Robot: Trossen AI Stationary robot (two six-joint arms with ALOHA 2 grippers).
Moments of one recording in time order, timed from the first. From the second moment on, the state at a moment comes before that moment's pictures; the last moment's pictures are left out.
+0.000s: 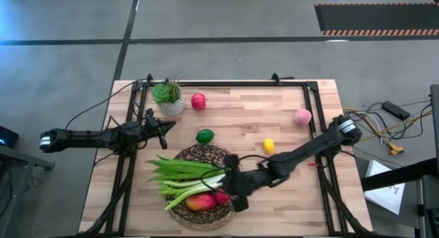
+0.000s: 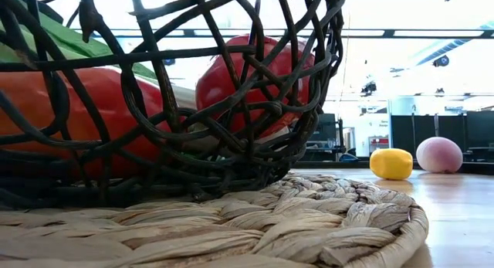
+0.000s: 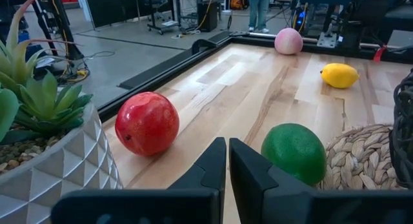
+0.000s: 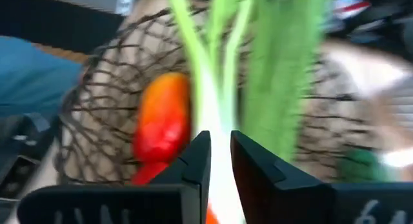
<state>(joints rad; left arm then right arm) 0.09 0.33 0.00 0.07 -0.41 -0.07 0.47 1.81 1.54 -0.44 0.31 0.04</state>
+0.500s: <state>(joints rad) 0.09 0.33 0.00 0.07 -0.41 -0.07 0.62 1.52 1.14 -1.02 0.83 0.84</state>
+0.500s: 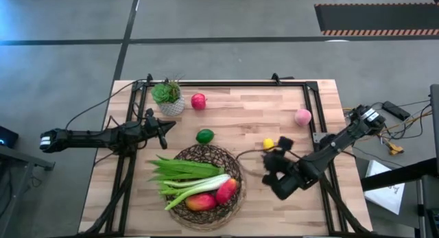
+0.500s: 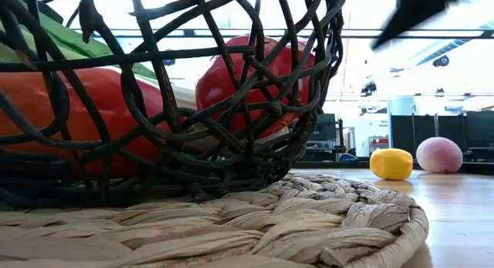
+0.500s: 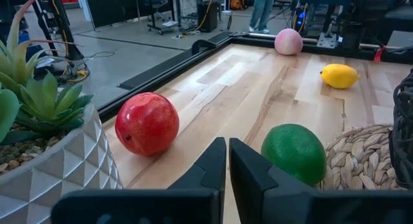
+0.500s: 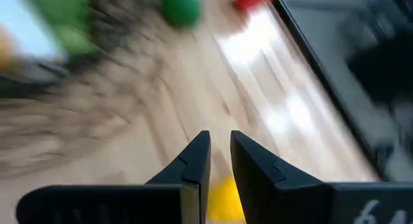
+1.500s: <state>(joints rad) 0.09 0.33 0.00 0.07 -0.41 -0.07 0.21 1.50 0.78 -0.67 0.38 1.14</state>
